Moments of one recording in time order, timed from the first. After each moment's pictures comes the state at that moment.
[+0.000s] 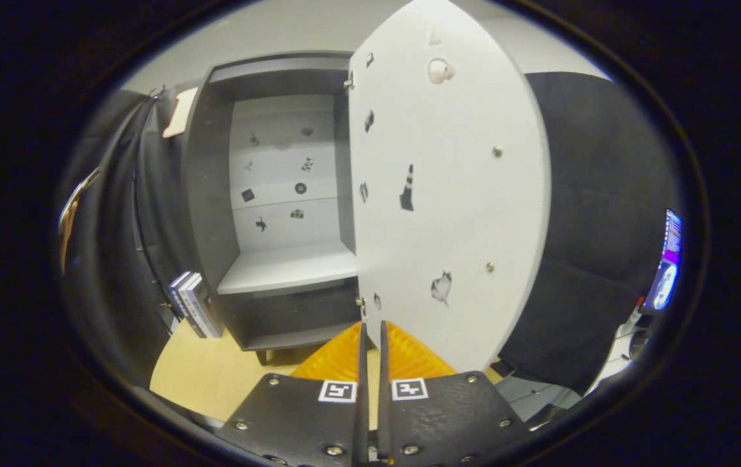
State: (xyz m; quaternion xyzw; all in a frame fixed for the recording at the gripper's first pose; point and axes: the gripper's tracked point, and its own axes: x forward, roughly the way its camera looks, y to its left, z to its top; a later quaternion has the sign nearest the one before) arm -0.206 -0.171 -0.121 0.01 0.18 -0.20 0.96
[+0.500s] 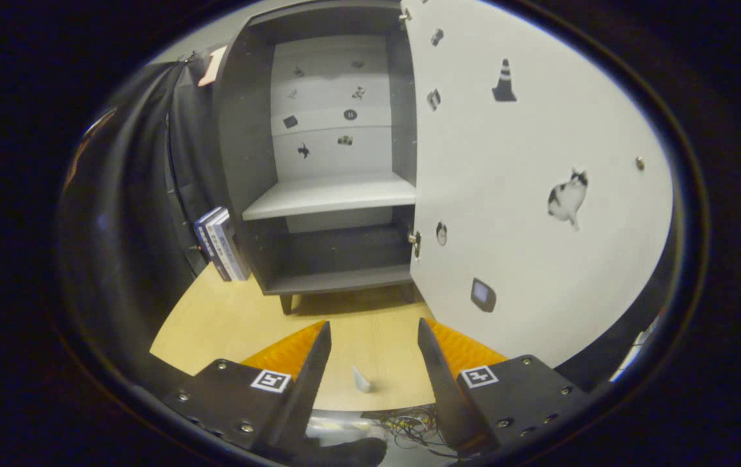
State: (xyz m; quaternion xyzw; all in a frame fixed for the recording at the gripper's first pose) arm -0.184 -0.139 -0.250 0.00 0.31 -0.10 0.94
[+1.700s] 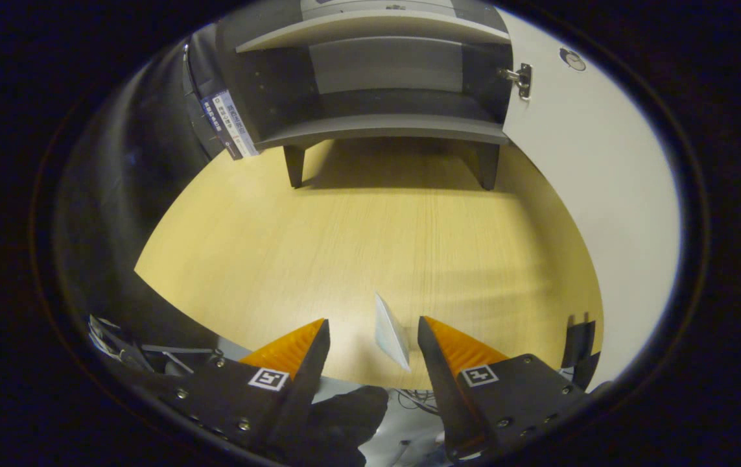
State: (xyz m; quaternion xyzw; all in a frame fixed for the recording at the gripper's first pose) arm -0.188 -0.118 -0.470 0.00 0.51 0.01 0.86
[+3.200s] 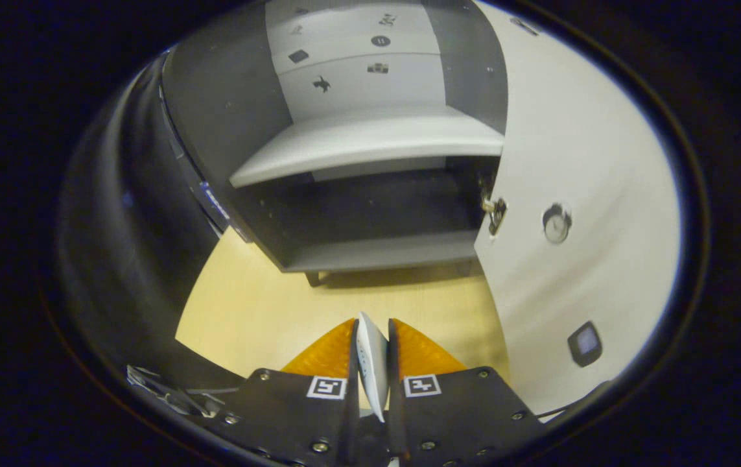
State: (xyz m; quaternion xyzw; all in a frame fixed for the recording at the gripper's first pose) arm -0.075 -0.108 -0.261 0.05 0.43 -0.01 0.90
